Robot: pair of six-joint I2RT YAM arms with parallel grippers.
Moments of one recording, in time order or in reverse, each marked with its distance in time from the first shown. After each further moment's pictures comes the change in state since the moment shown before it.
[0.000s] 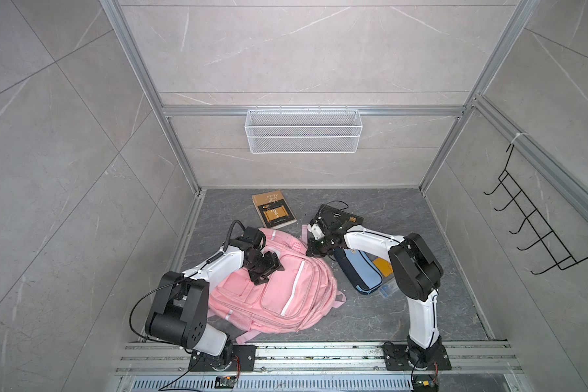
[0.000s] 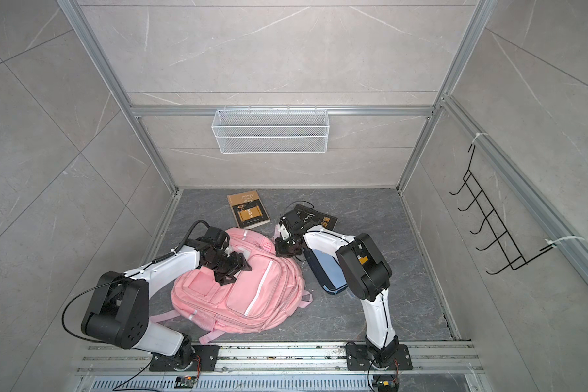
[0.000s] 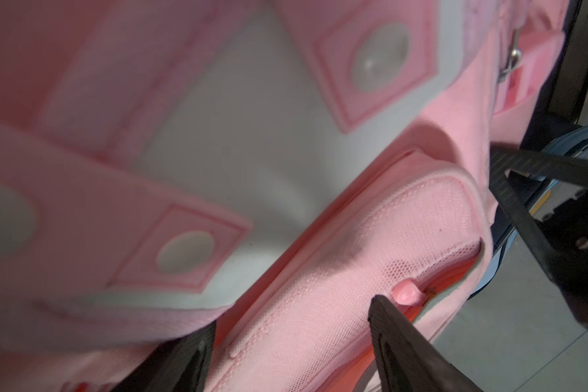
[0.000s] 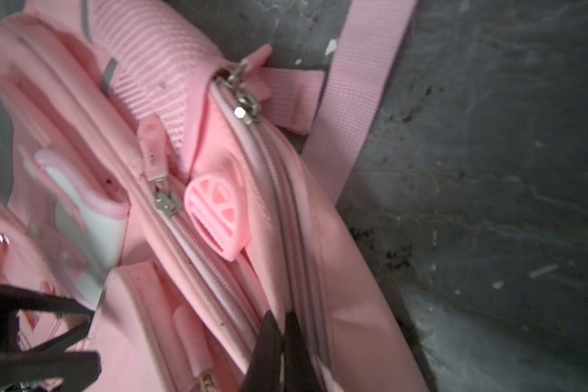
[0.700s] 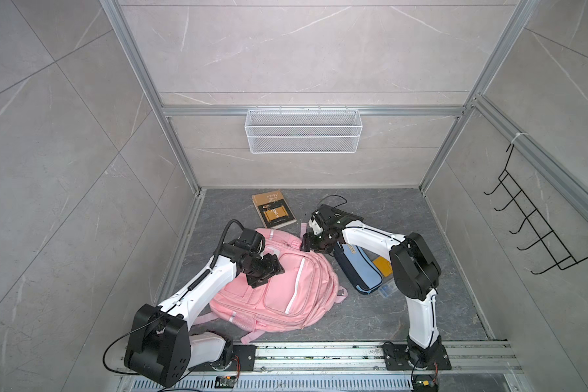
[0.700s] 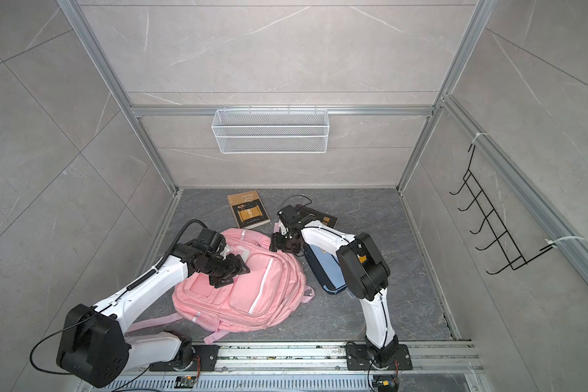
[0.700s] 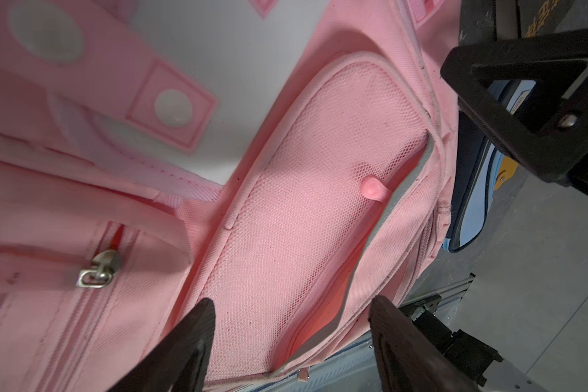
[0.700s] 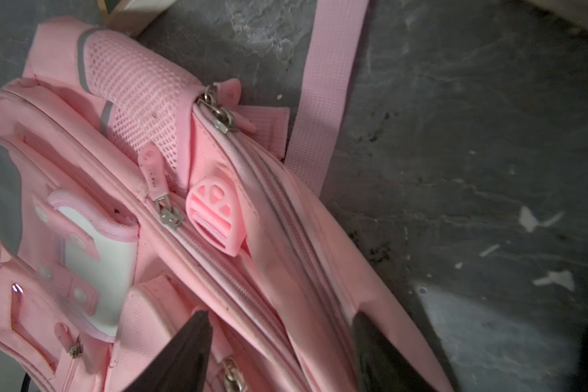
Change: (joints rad) left arm -0.081 -0.250 -0.030 -0.121 -0.035 -0.011; right arm 0.006 0.065 0.161 -0.142 0.070 0.090
